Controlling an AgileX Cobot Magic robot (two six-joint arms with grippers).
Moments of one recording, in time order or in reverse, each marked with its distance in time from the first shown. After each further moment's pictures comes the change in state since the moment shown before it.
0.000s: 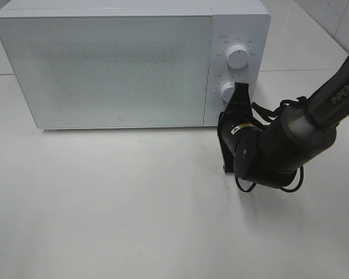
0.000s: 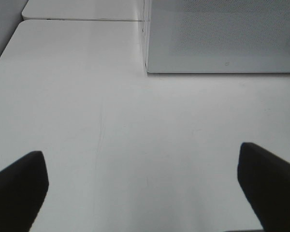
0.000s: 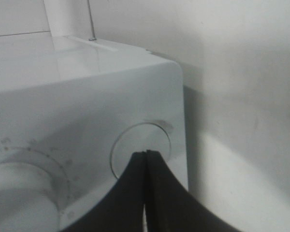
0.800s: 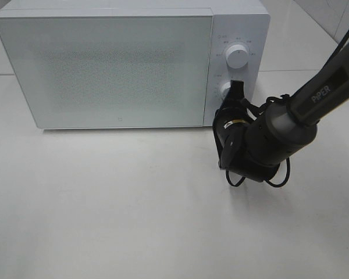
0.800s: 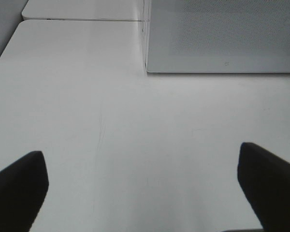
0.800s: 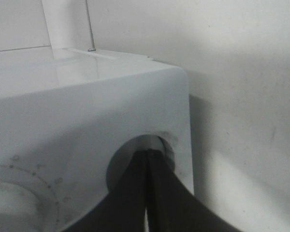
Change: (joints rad) left arm 0.000 0.000 0.000 0.000 0.000 0.000; right arm -0.002 0.059 -0.108 0.103 0.010 -0.073
